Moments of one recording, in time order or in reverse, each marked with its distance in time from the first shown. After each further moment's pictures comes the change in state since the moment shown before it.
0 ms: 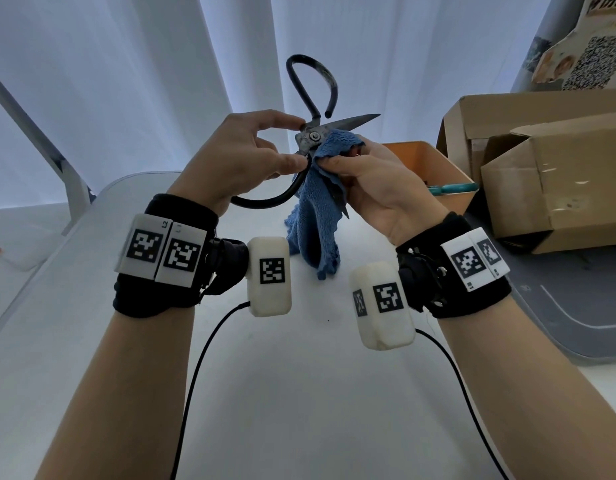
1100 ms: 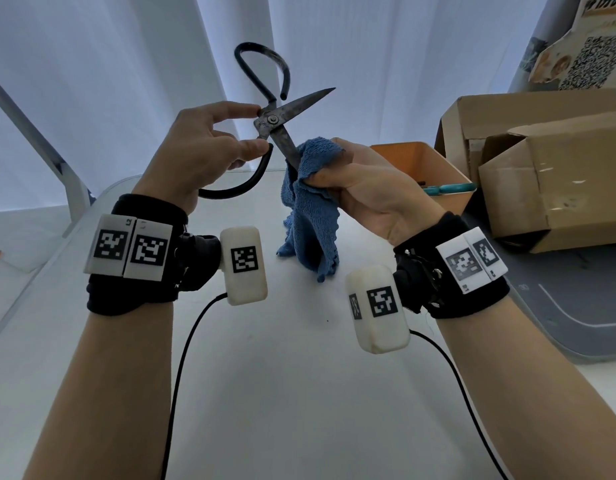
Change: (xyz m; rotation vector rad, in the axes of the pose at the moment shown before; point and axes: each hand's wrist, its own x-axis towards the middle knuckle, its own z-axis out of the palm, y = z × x) left_hand -0.002 -0.006 -0.024 -0.021 0.196 -0.057; right_hand -0.003 0.000 0.005 -0.184 -0.125 0.041
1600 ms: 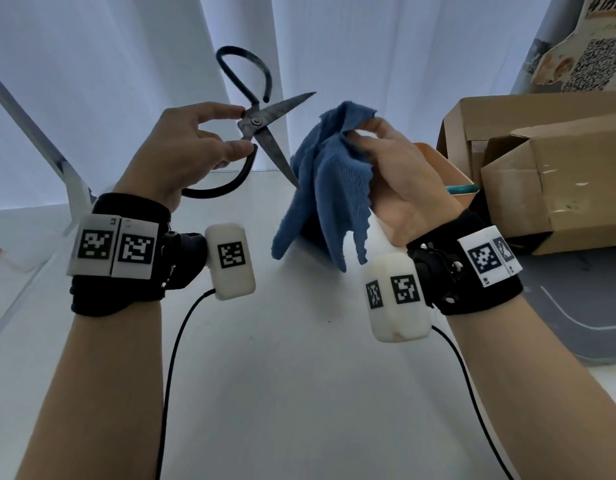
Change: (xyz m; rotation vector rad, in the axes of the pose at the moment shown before) left_hand 0.001 -0.008 -0.016 0.056 0.011 -0.031; right_hand -0.005 -0.012 -0.014 0.217 0.183 -0.058
